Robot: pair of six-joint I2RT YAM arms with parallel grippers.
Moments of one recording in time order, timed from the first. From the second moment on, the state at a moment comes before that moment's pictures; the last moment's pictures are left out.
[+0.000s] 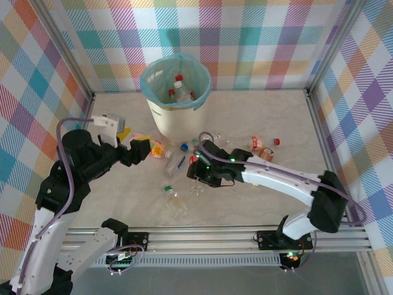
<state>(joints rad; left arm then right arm) -0.38 0.80 1.28 -0.77 0.22 -0.16 1.00 1.44 1.16 -0.71 -0.06 1.19</state>
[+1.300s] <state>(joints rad) -0.50 1.38 1.67 -0.71 0.42 -0.68 1.00 0.95 0.93 -0.23 -0.07 0.56</state>
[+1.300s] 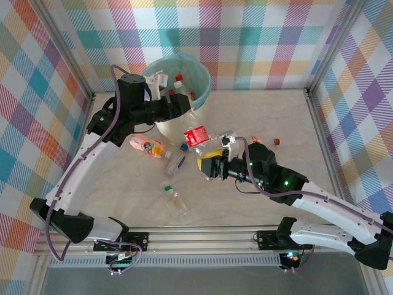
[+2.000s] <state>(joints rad) -0.50 1.41 1.86 -0.71 0.30 -0.61 1.00 1.07 1.14 -0.26 0.11 0.41</state>
